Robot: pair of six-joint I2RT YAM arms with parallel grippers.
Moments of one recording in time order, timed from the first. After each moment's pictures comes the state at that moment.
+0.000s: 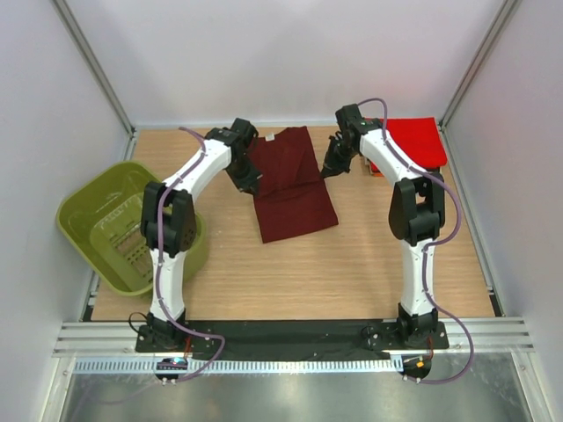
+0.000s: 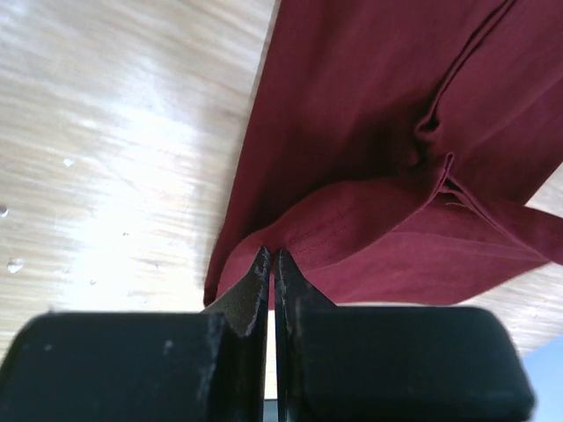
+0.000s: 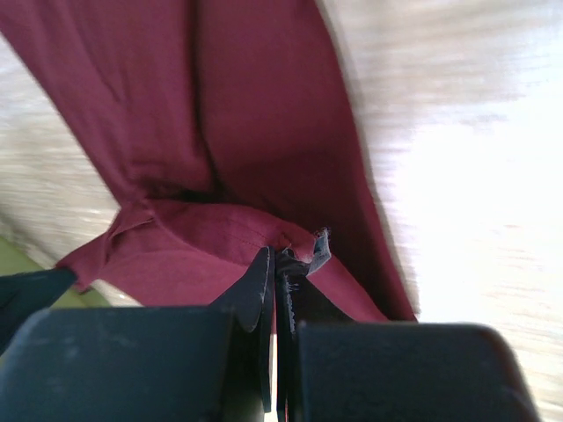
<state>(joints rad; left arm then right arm) -0.39 2.11 1.86 -1.05 0.04 -0.92 0.28 2.17 1.94 -0.90 -0.22 0.58</state>
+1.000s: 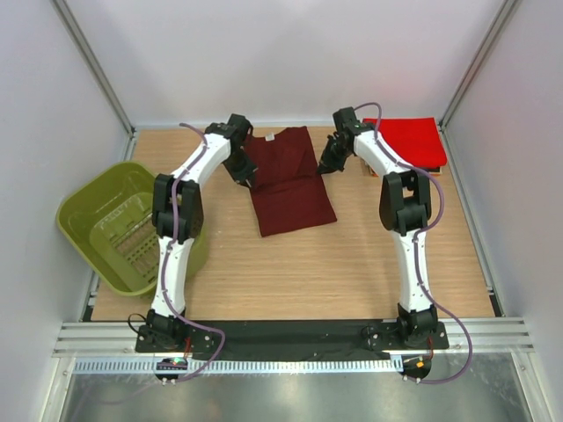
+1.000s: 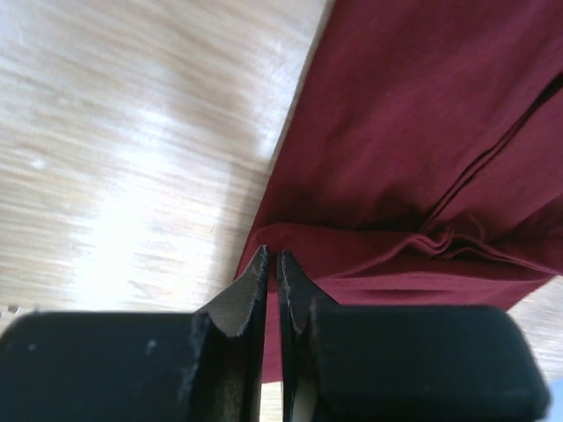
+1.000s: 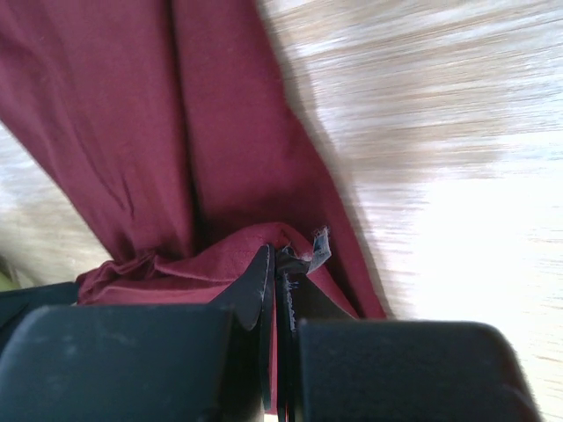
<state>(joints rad) -0.32 2.33 2.10 -1.08 0.04 -0.86 0.26 2.37 2.09 -0.80 -0.24 0.65</state>
